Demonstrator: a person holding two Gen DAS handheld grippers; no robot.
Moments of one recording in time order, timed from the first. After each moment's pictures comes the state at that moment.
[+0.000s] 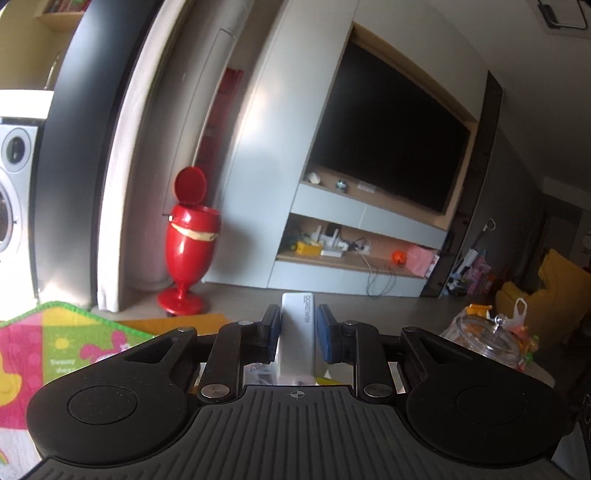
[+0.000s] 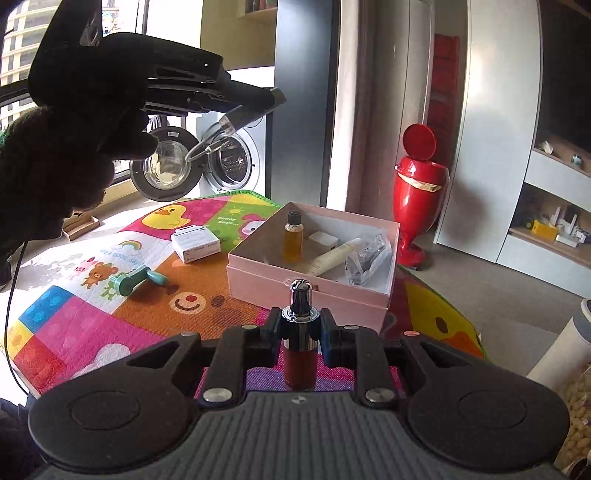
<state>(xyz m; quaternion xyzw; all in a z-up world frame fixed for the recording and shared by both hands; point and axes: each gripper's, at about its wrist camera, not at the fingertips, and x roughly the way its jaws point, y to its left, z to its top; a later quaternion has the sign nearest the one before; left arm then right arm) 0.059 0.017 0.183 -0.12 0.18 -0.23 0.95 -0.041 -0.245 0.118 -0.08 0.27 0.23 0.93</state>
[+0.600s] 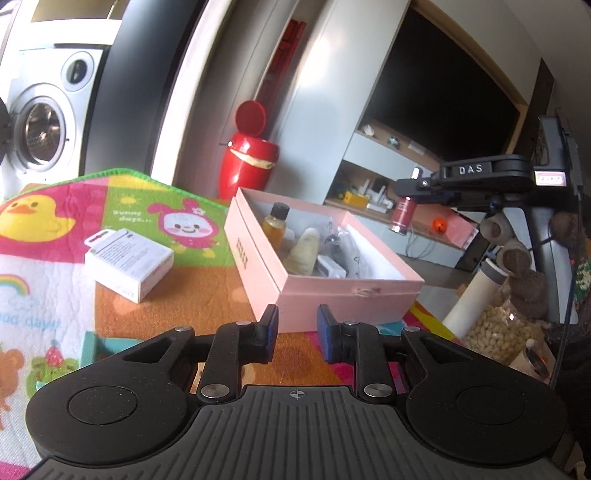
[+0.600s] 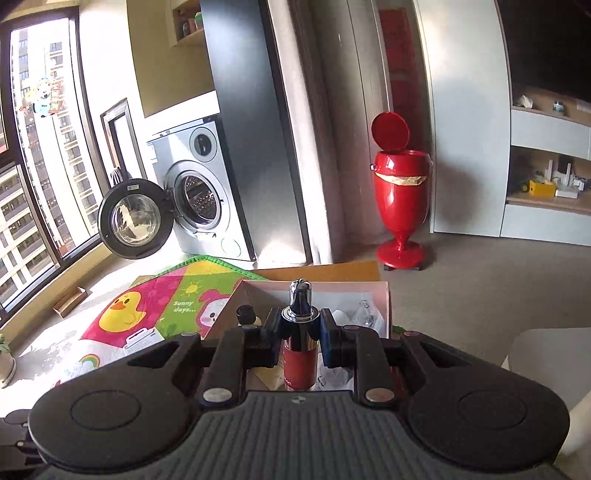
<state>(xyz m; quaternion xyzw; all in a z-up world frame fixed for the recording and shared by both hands) -0.004 0.080 0.041 -0.14 0.26 -0.17 0.94 0.142 -0.214 0.136 0.05 0.31 0.22 0.92</state>
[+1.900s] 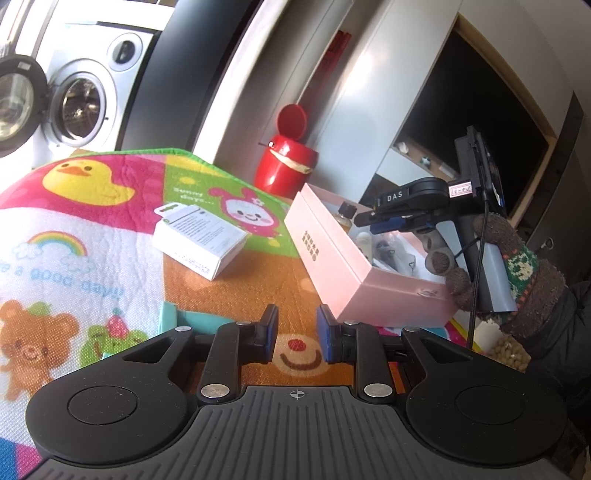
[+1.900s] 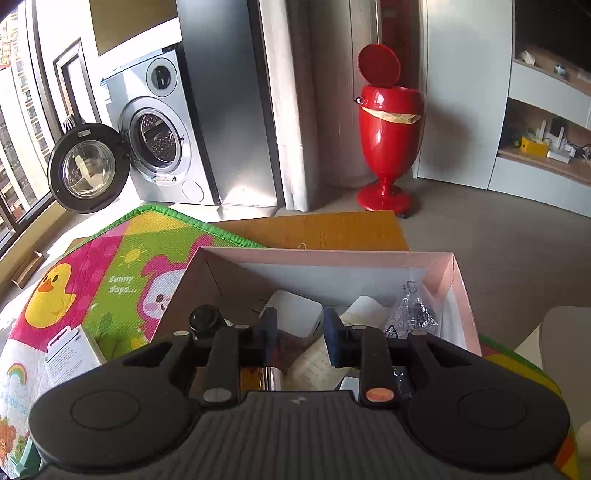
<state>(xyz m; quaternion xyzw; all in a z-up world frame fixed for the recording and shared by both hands) -0.013 0.129 0.019 -0.19 0.25 -0.13 0.94 0.220 -0.139 0.066 0.00 0.38 0.16 0.91</state>
